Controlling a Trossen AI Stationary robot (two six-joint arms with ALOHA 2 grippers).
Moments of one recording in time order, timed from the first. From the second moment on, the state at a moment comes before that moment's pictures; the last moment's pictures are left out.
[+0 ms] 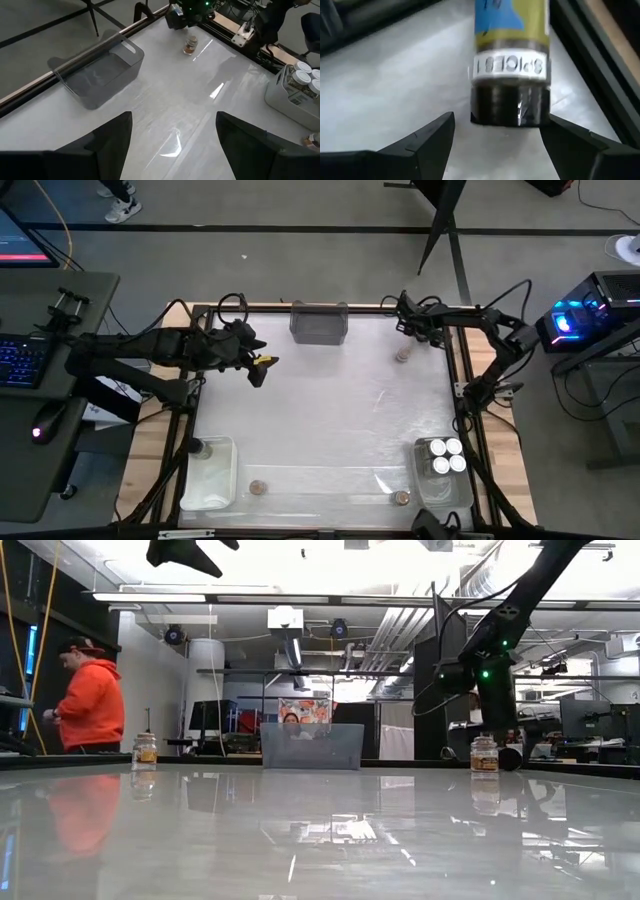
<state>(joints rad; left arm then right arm) -0.05 1.09 1.21 -0.80 -0.46 -0.57 -0.88 1.67 0.85 -0.63 0.45 1.16</state>
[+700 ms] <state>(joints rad) -0.05 1.09 1.21 -0.80 -0.45 -0.58 -0.89 1.69 0.85 -0.55 0.53 1.25</state>
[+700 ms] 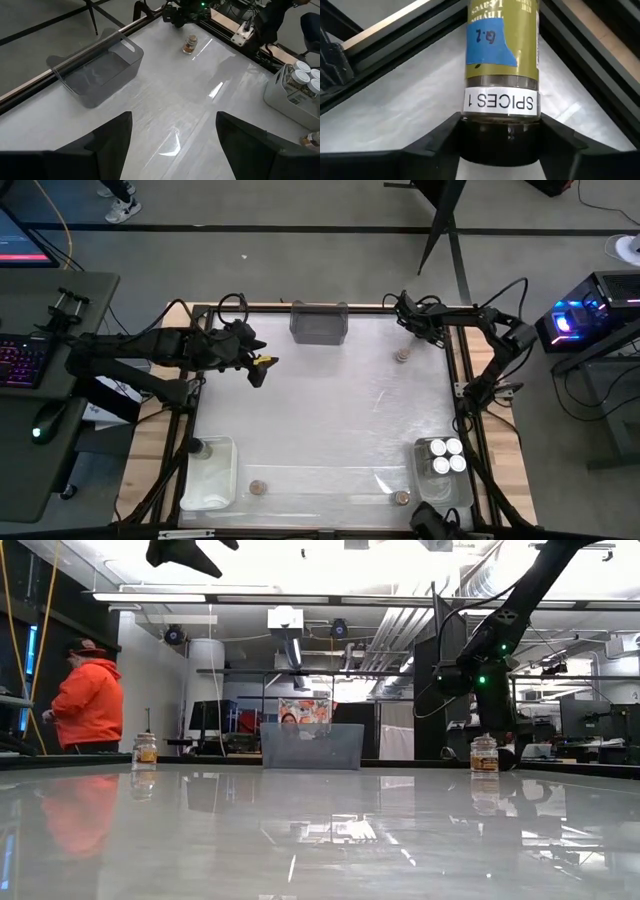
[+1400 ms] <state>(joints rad) -0.05 1.10 1.21 -0.80 -0.39 -0.27 -0.69 1.29 0.85 -0.64 0.53 0.87</state>
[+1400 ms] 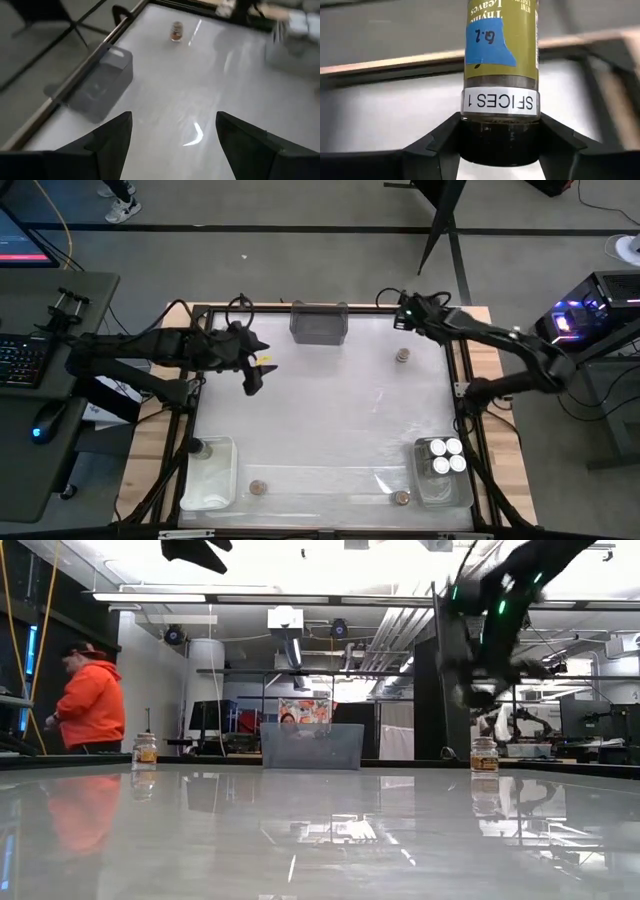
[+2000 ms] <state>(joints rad) -0.08 1.32 1.21 -0.63 -0.22 0.26 0.07 1.21 0.85 -0.19 0.19 0.91</state>
